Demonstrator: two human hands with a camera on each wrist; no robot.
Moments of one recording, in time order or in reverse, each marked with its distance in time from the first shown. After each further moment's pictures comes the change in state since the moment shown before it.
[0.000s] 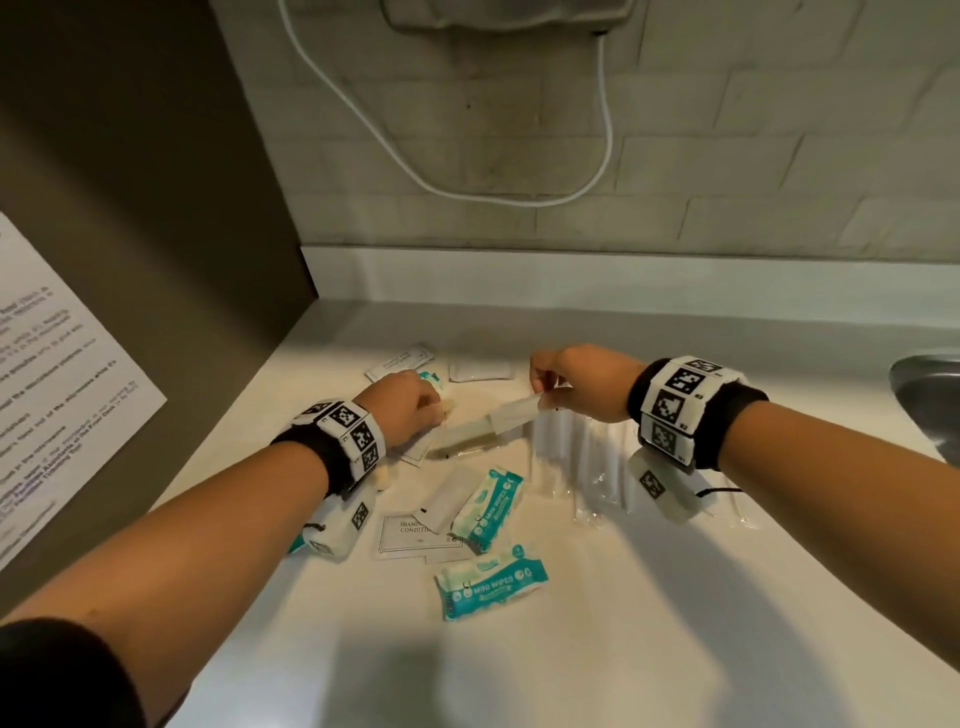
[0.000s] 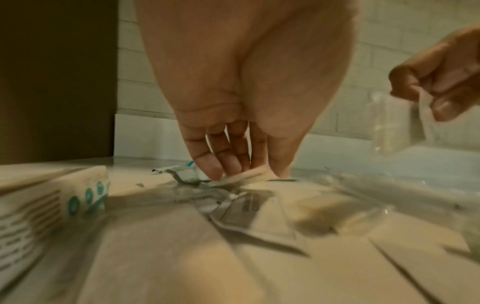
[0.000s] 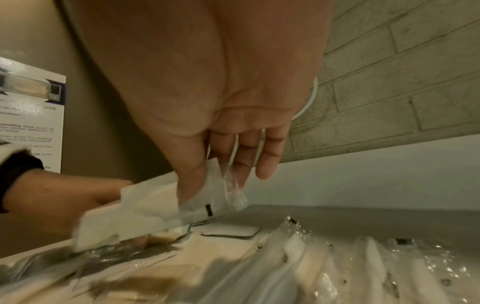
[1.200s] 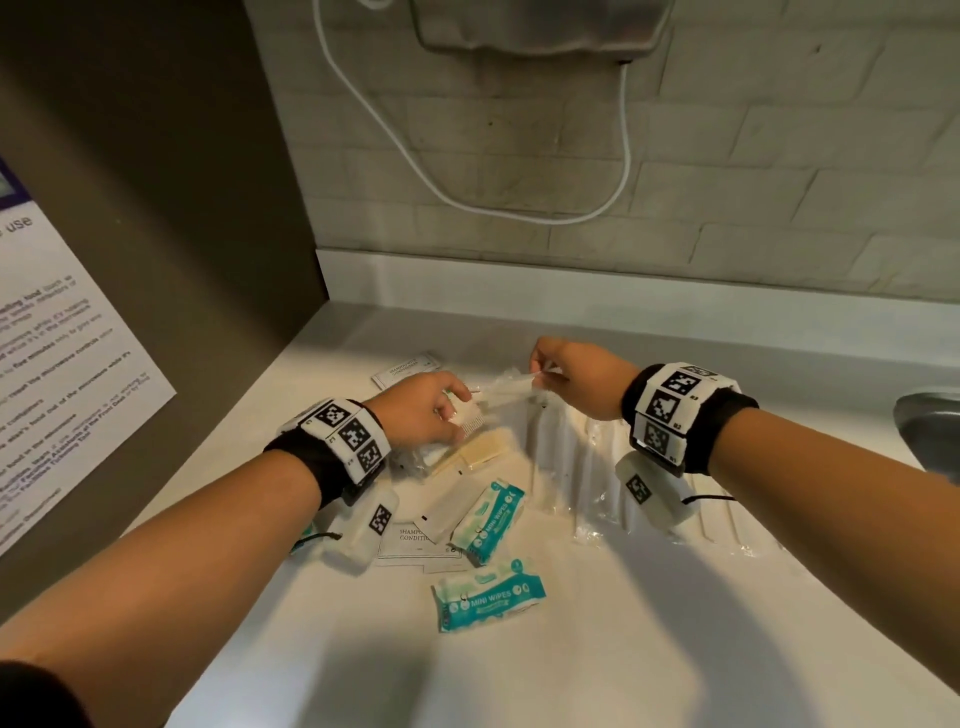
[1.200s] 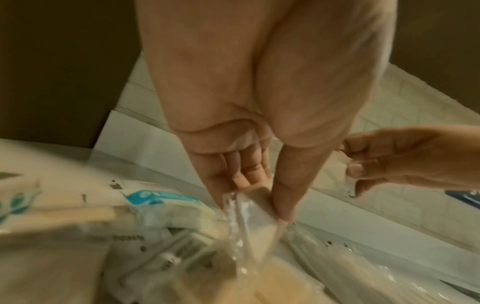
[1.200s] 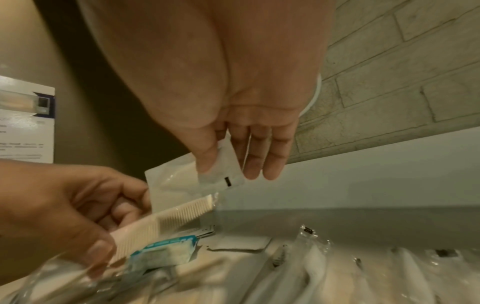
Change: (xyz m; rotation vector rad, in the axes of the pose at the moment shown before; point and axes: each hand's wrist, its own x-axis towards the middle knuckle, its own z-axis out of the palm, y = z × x) left_hand -0.021 0.028 -0.020 -0.489 -0.101 -0.032; right_hand 0.016 -0.010 -0.008 0.060 0.136 0.039
